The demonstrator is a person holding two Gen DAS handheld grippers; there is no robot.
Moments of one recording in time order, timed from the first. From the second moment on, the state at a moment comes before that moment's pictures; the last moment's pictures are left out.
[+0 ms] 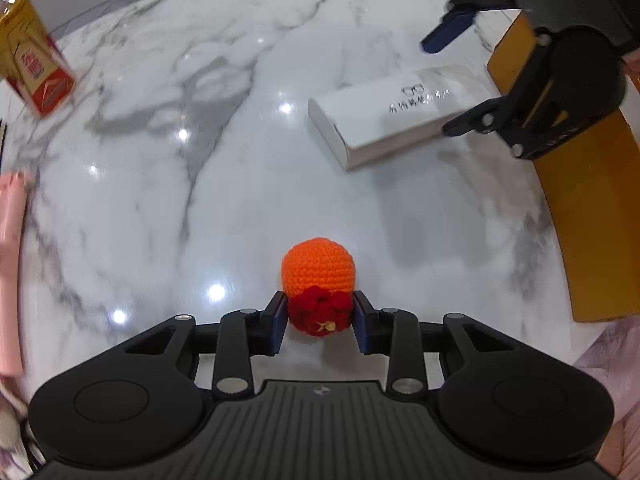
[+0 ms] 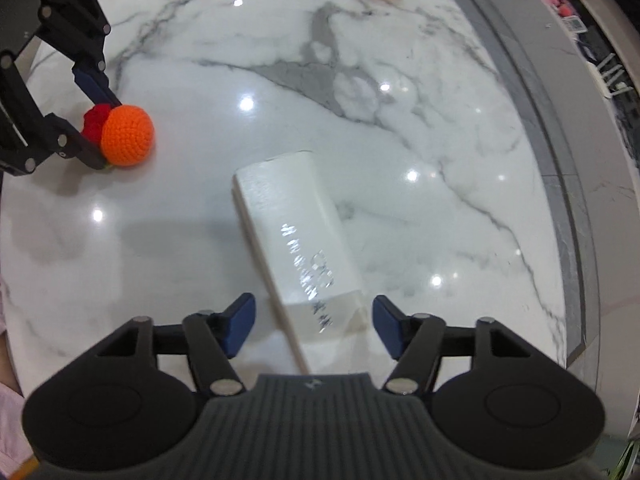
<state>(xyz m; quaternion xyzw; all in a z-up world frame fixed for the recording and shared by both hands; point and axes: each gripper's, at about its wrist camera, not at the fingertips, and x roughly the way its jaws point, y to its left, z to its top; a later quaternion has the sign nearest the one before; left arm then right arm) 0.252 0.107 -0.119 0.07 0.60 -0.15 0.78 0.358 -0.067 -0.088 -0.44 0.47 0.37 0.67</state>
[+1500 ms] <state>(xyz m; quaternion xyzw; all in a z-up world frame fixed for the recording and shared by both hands) 0.241 0.026 0.004 0.12 0.46 -0.21 0.86 0.295 -0.103 0.019 -0.41 0.40 0.37 0.73</state>
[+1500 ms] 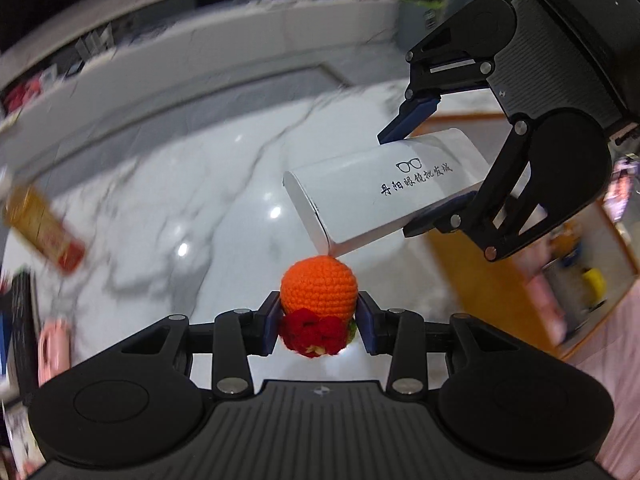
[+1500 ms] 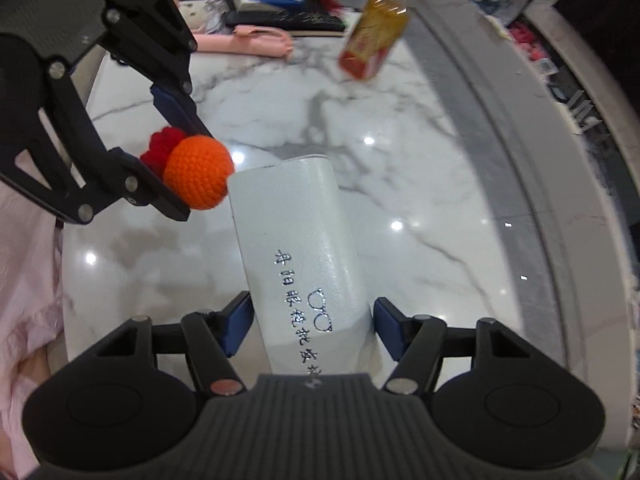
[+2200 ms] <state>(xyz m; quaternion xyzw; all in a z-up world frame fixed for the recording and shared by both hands) 0.277 -0.182 -0.044 0.29 0.45 -0.33 0.78 0.307 -0.296 -0.030 -0.40 0.49 0.23 0.73</state>
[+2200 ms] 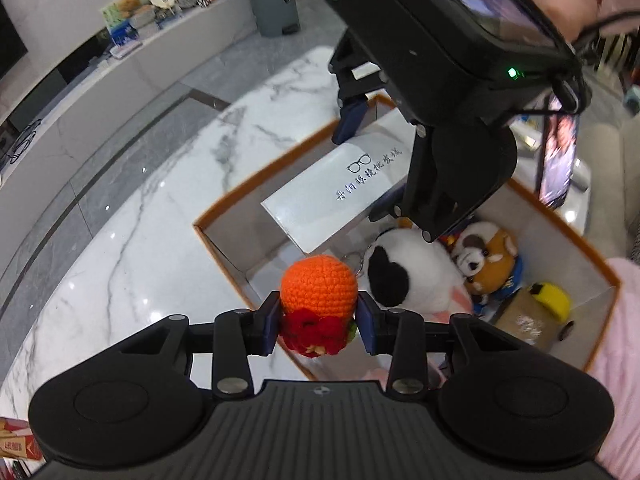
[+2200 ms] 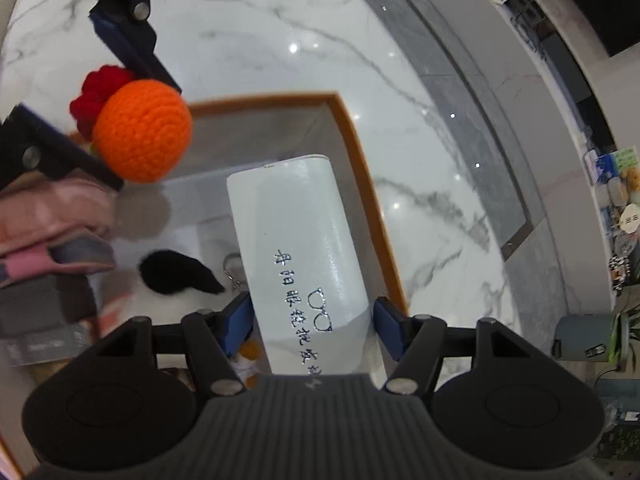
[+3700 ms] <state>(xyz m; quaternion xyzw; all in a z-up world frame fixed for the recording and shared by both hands) 0.229 -0.178 -0.120 0.42 0.44 -0.37 0.71 0.340 -0.298 -0.074 -0.36 0.49 0.24 0.76</state>
